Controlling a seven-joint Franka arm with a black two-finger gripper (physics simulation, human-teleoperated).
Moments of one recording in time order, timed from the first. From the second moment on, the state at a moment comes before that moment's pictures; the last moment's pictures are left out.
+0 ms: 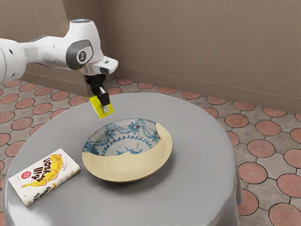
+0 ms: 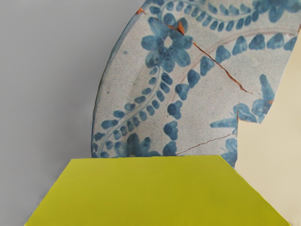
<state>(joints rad) 0.31 0.34 -0.26 -1.60 0.10 1.94 0.57</state>
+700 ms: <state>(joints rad) 0.26 0.49 -0.36 -1.67 0.11 2.00 0.57</state>
